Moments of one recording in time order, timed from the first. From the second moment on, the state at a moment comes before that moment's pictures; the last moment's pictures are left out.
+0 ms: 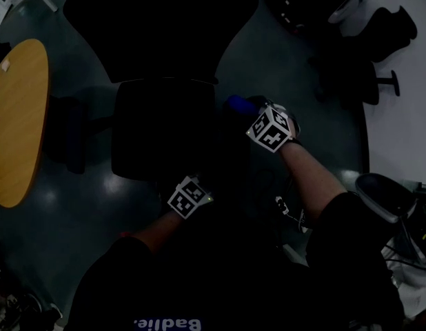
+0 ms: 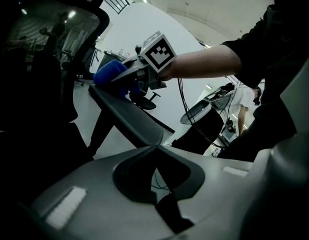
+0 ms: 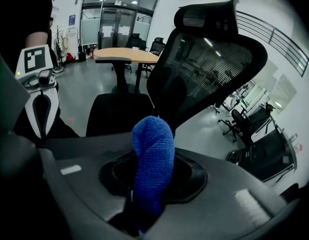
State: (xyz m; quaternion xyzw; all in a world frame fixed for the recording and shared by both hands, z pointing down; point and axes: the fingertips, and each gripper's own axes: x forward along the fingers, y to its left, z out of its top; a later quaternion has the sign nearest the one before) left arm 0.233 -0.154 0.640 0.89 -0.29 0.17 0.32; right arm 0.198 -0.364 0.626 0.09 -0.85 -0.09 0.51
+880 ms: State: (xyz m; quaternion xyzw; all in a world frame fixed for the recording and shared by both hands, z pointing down) left arm 0.230 -0.143 0.648 0.90 -0.26 0.18 0.29; right arm 0.255 -0.185 0.626 0.15 -0.87 0.06 0.46
